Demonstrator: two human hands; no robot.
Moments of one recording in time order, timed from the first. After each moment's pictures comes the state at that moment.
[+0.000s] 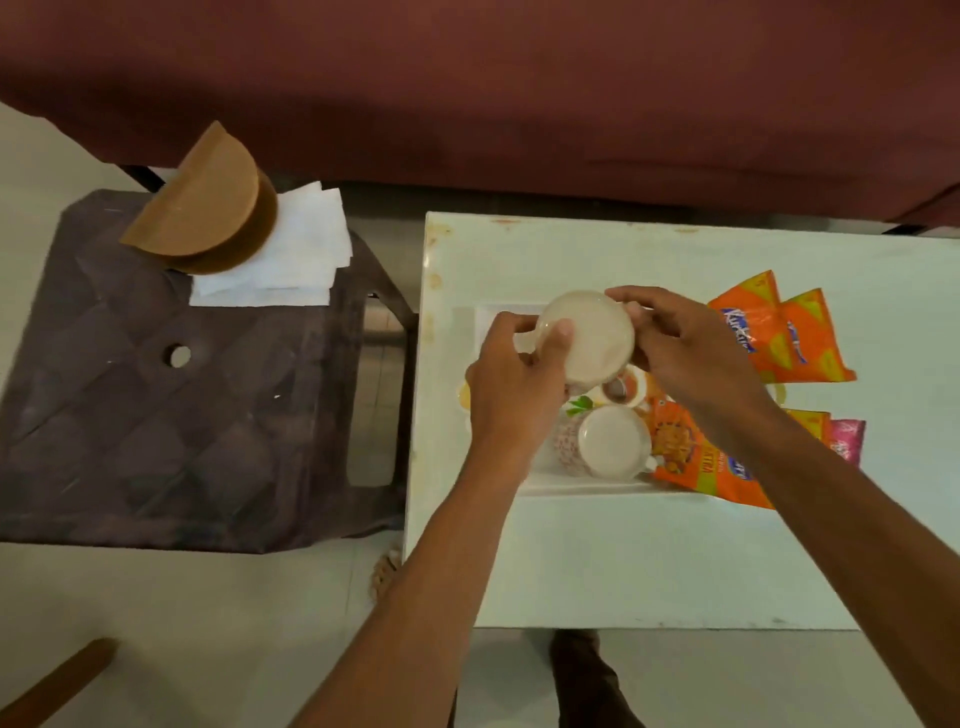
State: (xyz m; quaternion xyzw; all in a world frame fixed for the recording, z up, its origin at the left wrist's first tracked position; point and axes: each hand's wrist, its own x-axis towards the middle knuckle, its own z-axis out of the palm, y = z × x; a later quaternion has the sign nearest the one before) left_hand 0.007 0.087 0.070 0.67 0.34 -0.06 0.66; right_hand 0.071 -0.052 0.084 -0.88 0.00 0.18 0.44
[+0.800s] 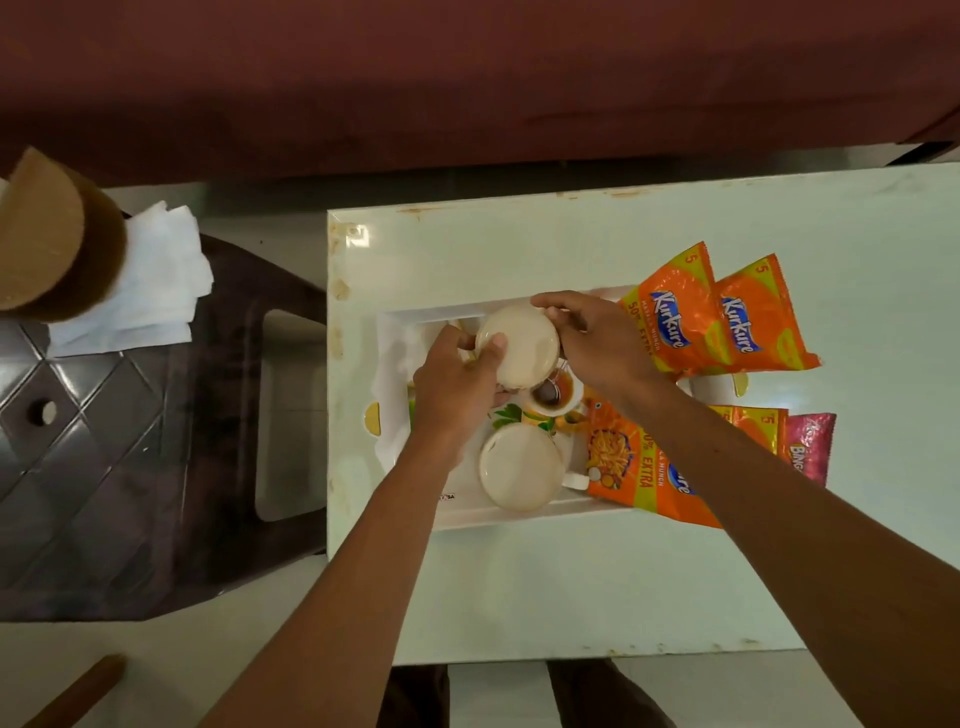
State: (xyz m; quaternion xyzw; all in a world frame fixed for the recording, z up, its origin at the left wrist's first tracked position) left_hand 0.067 0.035 -0.015 0.70 0.39 -0.13 0.58; right_hand 0.133 -0.104 -0.017 -0.86 -0.01 0.24 0.45
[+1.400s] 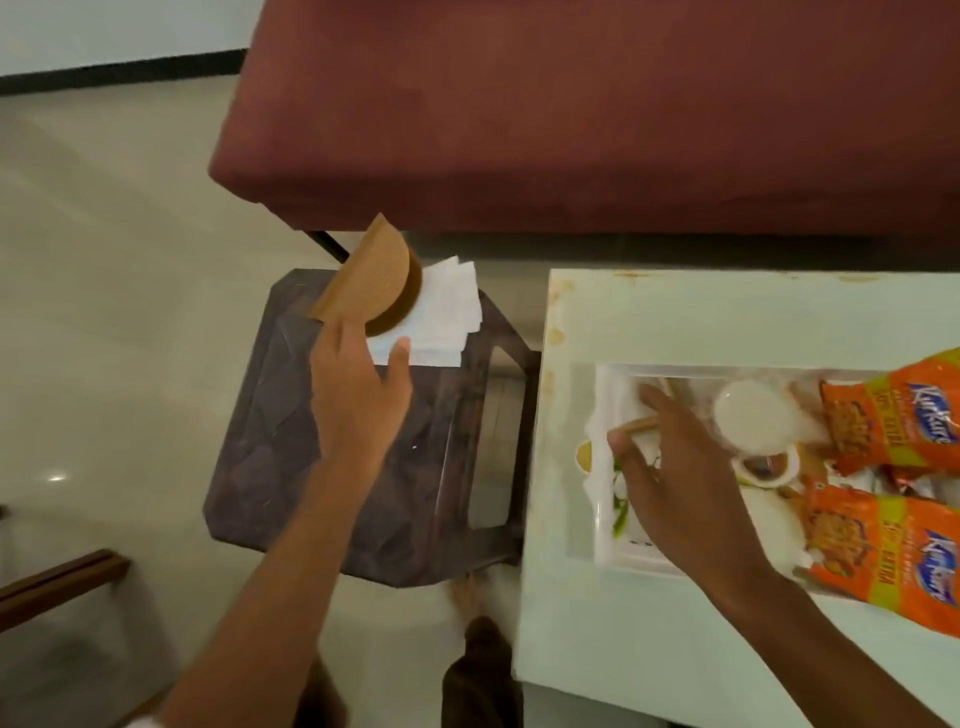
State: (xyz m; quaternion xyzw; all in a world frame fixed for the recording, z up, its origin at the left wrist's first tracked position) left_hand -0.009 0.296 0.087 0.90 0.36 0.10 0.21; right_hand 0.019 0.025 0.064 -0.90 -0.10 0.18 0.37
